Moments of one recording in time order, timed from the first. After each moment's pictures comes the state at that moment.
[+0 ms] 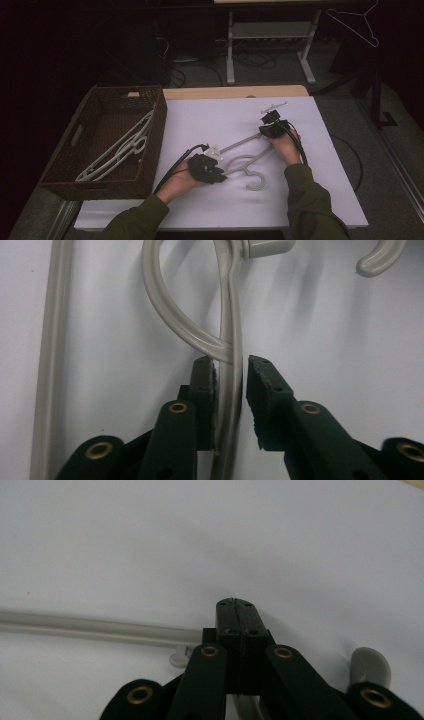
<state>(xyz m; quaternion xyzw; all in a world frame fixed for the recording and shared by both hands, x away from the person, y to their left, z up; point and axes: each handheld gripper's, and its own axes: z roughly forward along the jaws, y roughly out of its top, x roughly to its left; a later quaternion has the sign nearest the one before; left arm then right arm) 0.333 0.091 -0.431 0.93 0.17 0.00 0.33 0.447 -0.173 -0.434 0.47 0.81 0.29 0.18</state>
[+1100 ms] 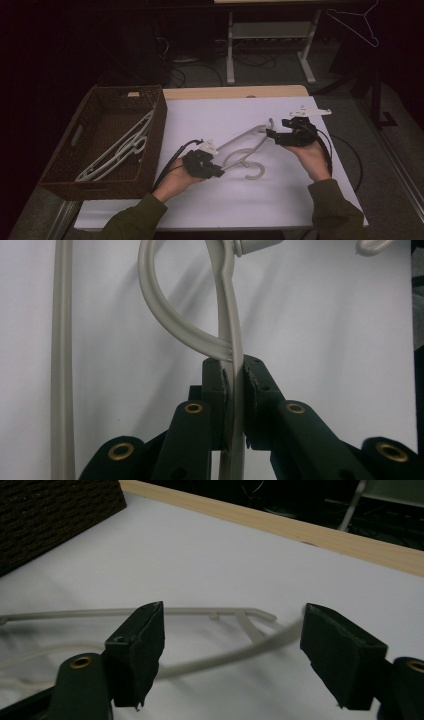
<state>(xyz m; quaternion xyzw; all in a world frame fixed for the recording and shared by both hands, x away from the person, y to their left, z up) 0.334 0.106 -0.407 0.91 0.19 -0.01 0.36 0.364 -0.222 -0.373 0.44 0.76 0.45 0.19</state>
